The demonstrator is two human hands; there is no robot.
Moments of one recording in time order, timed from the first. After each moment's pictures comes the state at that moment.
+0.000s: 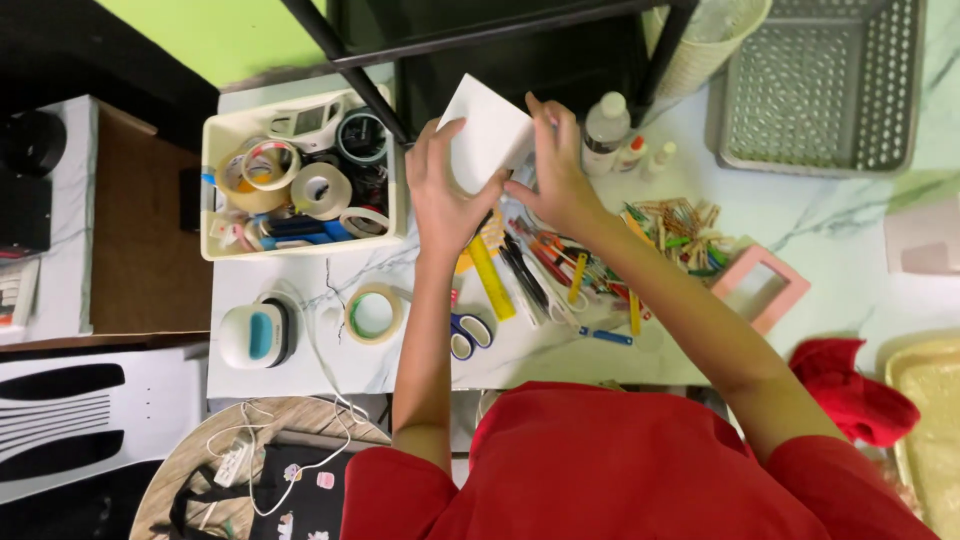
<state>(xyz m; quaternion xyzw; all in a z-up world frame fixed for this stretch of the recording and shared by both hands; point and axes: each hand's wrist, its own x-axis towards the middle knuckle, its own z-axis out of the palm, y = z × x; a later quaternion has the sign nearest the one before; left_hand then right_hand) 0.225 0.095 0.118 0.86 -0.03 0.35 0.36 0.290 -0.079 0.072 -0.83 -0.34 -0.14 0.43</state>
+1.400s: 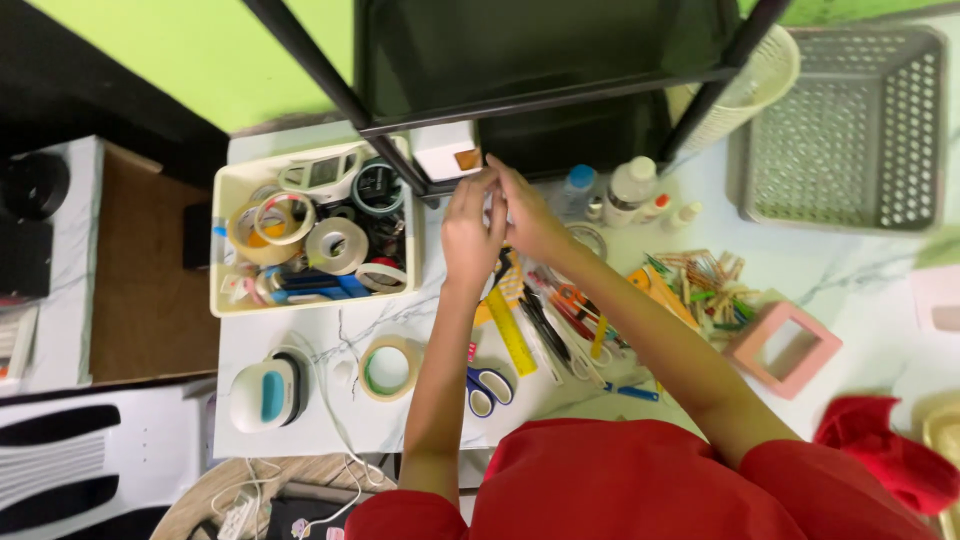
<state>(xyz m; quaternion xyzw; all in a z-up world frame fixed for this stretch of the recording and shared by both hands) 0.290 0.115 0.070 0.86 -0.03 0.33 0.39 0.353 -0.003 0.015 -0.76 -0.36 -0.09 0.53</state>
